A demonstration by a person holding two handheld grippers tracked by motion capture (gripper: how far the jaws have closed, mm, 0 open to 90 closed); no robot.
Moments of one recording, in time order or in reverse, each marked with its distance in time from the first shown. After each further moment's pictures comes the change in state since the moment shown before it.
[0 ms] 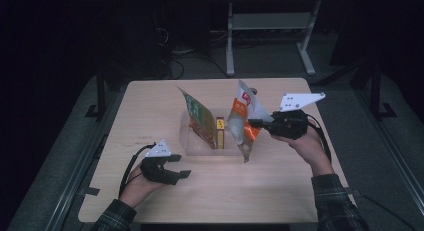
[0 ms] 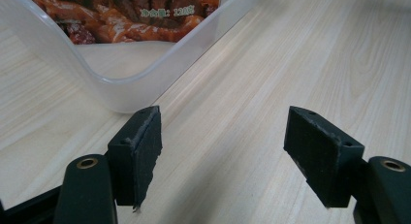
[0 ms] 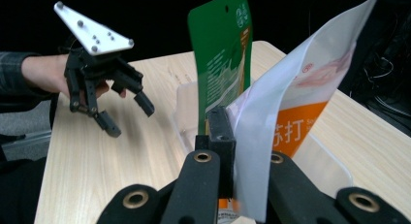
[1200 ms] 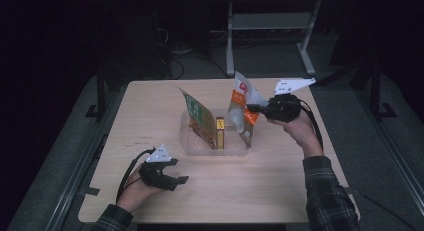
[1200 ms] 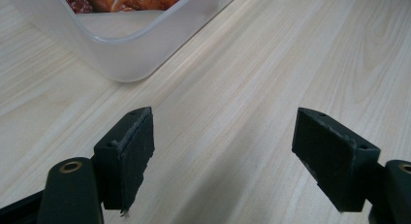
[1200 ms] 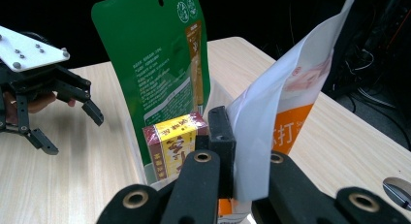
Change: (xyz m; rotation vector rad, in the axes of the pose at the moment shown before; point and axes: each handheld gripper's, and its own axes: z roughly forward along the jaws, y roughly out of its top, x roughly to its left) left arm -0.003 -0.013 0.000 0.057 0.029 0.011; right arm -0.051 0.001 0.025 0.008 -0.049 0.024
